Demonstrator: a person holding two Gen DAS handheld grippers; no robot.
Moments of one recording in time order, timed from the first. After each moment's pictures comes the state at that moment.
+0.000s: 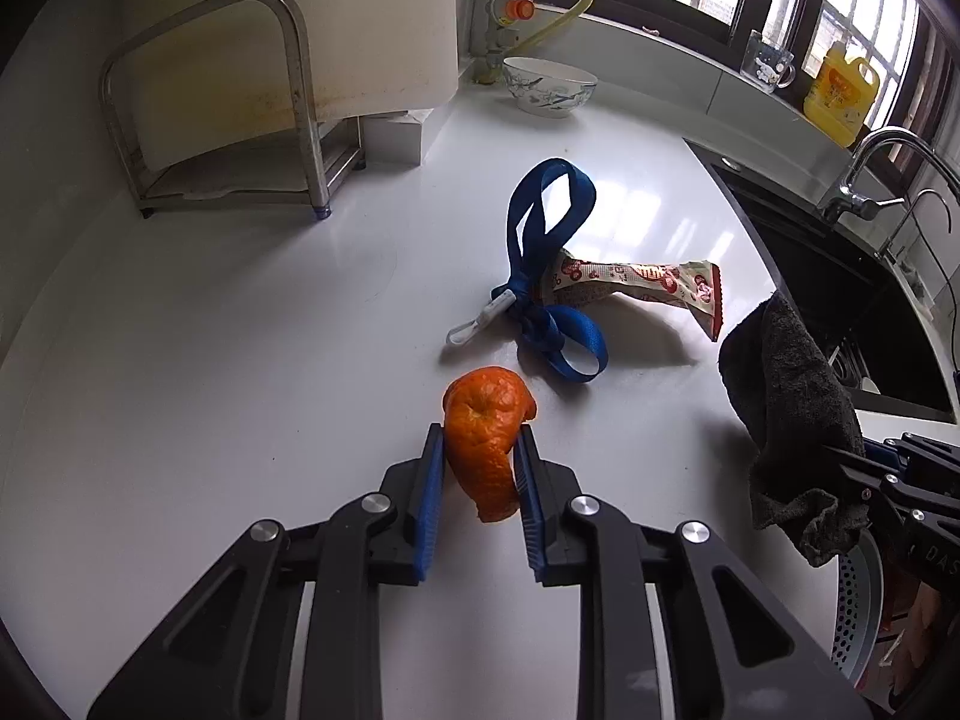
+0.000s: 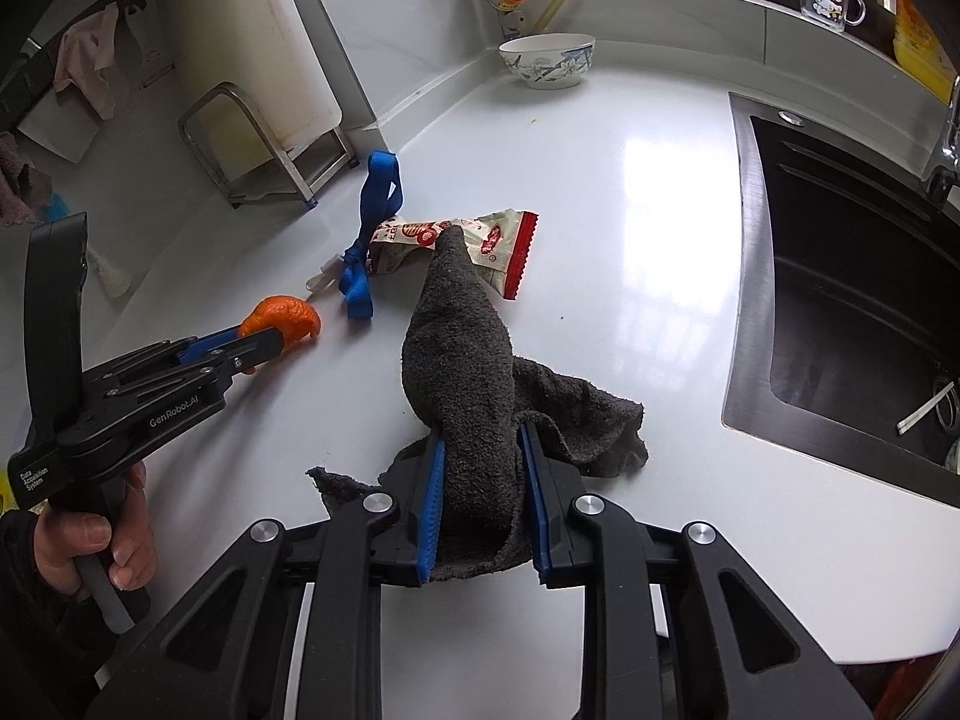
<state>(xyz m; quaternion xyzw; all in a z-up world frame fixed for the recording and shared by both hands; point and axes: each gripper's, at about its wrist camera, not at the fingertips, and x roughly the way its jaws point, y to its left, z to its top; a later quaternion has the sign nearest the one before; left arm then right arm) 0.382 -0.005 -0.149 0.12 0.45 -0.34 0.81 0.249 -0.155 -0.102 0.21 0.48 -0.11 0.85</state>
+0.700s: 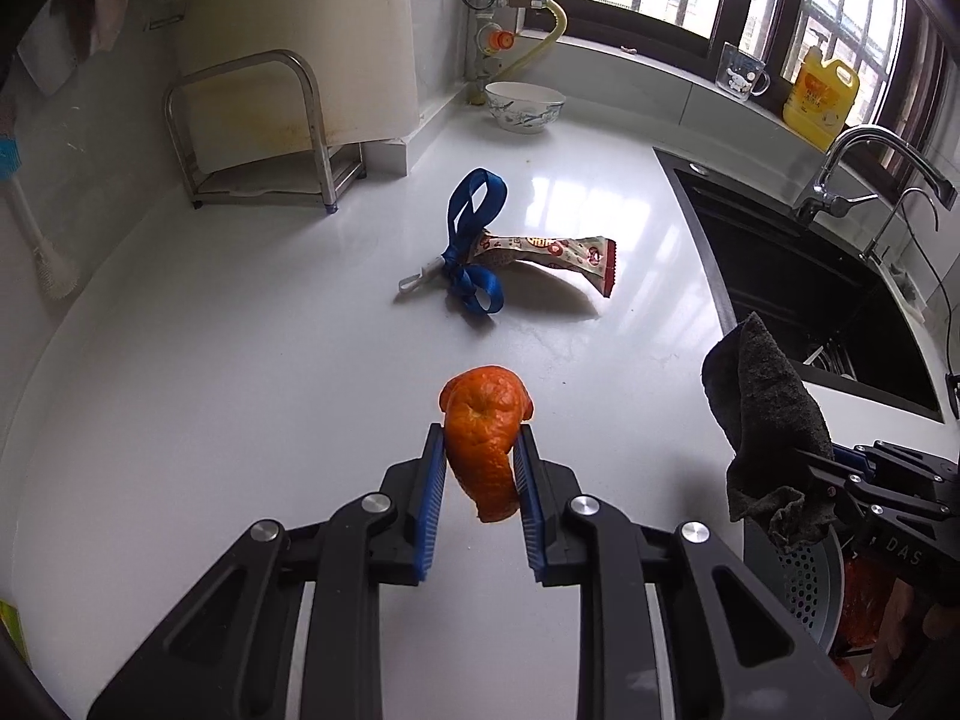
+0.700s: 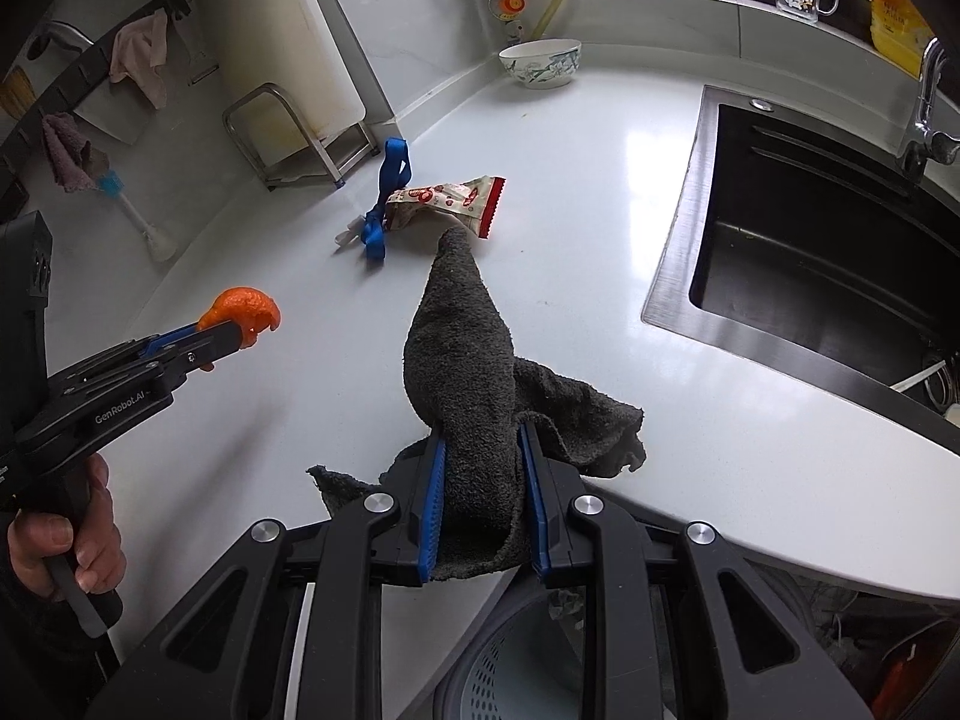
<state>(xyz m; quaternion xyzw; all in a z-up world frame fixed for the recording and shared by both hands) 0.285 0.006 -0.100 0.12 0.44 -0.32 0.83 0.160 -0.161 -0.076 0.21 0.47 -0.08 0.85</state>
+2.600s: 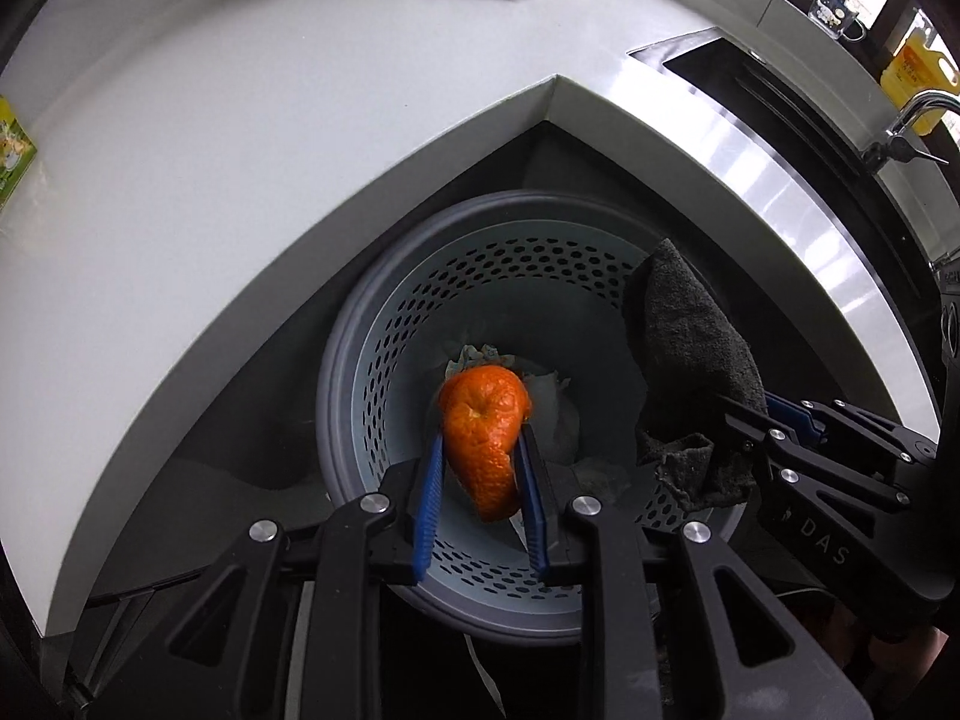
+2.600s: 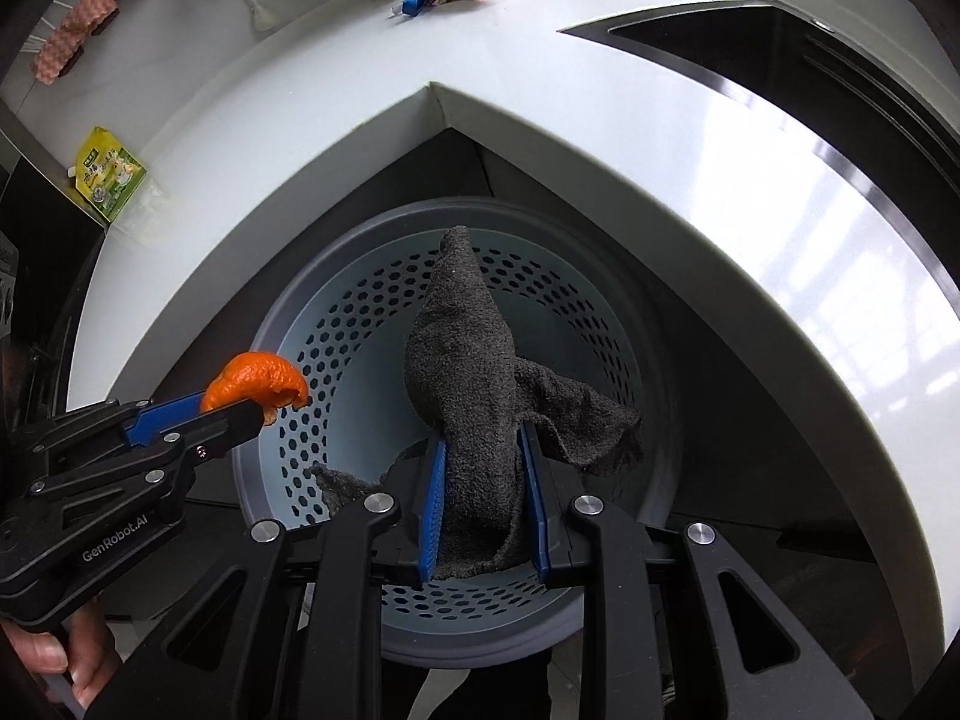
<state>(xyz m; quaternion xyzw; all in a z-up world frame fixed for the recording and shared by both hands) 0.007 -0.078 -0.188 0.01 0.59 -0.10 0.80 -0.002 -0.221 -0.166 0.10 0.59 0.10 0.80</state>
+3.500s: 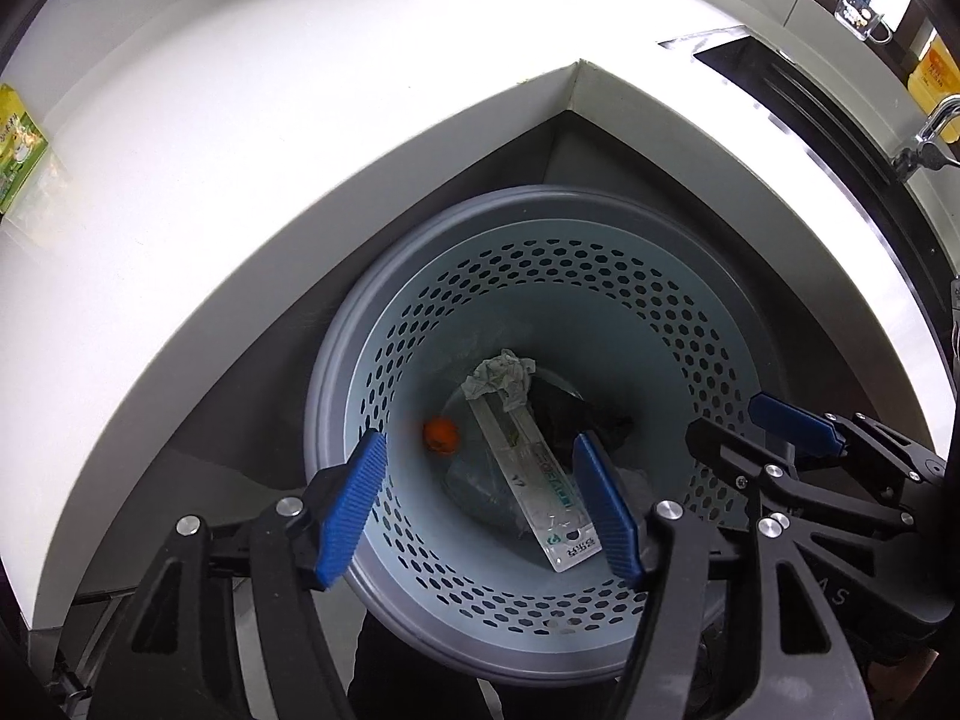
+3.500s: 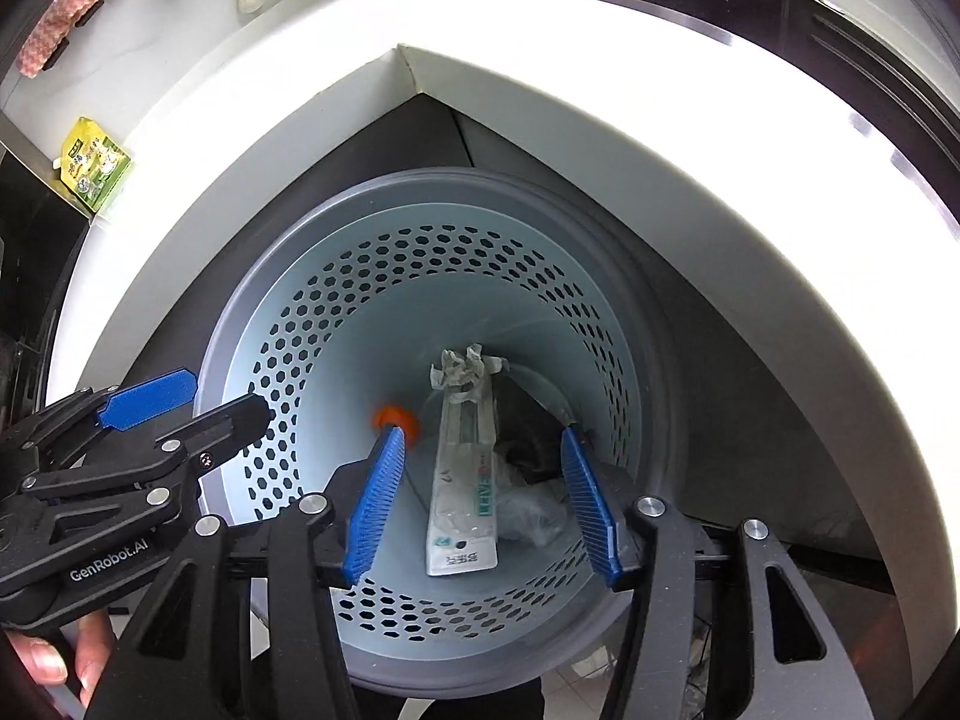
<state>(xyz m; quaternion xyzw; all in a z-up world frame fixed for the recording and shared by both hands) 0.009 -0.084 -0.199 0.02 0.58 -0.07 0.81 0.006 -0.226 -0.186 0.10 0.60 0.10 0.79</state>
